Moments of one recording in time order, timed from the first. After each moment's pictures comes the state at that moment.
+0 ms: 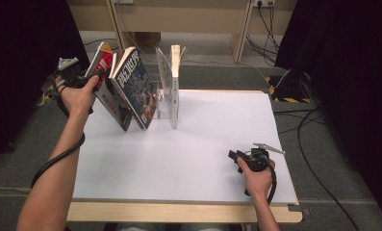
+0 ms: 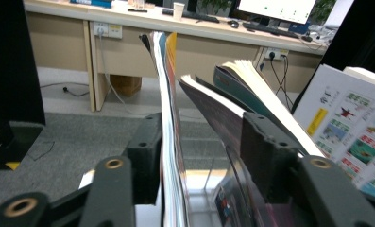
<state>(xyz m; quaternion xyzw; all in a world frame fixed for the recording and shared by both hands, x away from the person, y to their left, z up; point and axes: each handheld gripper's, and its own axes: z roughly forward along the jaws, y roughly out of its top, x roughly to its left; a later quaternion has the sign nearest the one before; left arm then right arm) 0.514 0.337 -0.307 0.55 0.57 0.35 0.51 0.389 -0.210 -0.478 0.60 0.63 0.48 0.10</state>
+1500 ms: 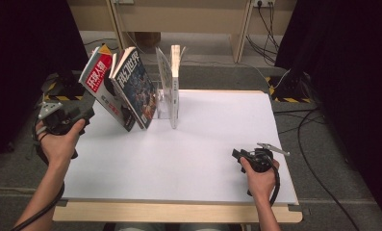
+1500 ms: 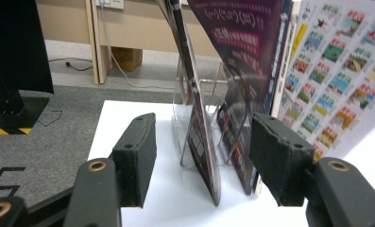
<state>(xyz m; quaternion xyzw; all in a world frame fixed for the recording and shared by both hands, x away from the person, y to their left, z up) 0.400 0.358 -0.362 0.57 0.57 0.33 0.49 0.382 -0.215 -0.467 0.61 0.62 0.48 0.12</state>
